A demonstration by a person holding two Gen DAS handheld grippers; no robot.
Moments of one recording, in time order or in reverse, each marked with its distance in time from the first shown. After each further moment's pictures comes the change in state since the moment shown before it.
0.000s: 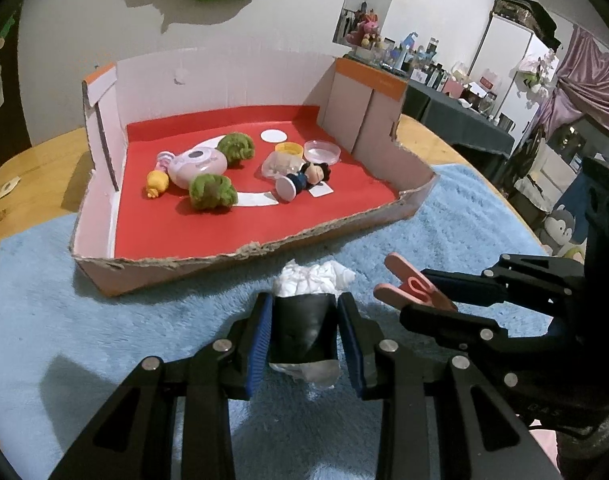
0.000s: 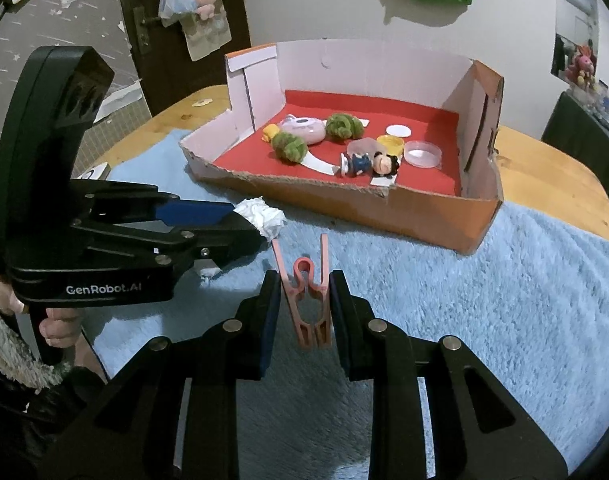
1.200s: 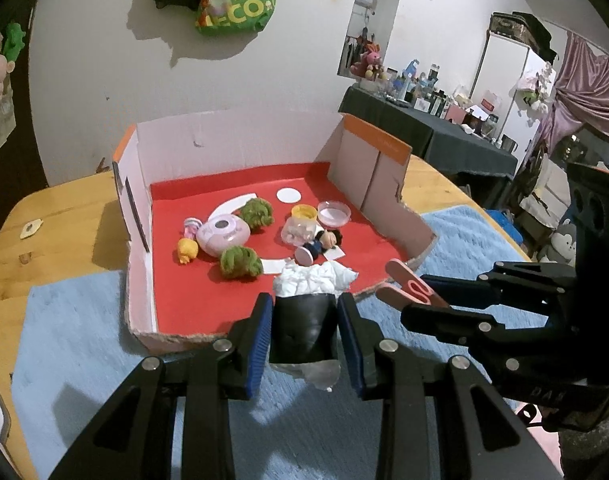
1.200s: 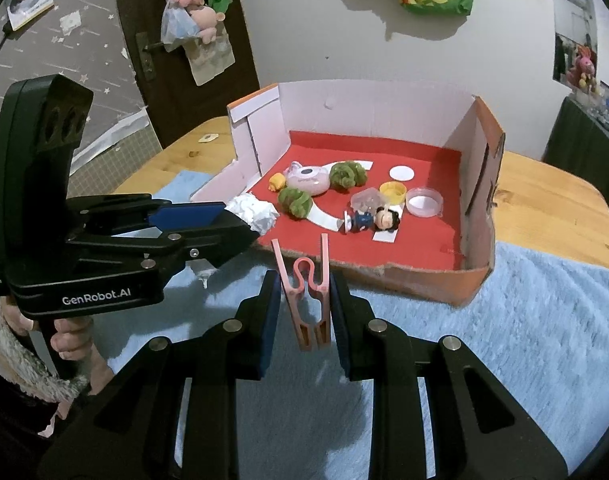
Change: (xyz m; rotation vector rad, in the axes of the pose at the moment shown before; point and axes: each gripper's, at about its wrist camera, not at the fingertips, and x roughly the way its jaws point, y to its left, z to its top) left arm -0.033 0.007 0.035 0.018 -0.108 0.040; right arm -0.016 -0.006 0.040 0.034 -0.056 0.043
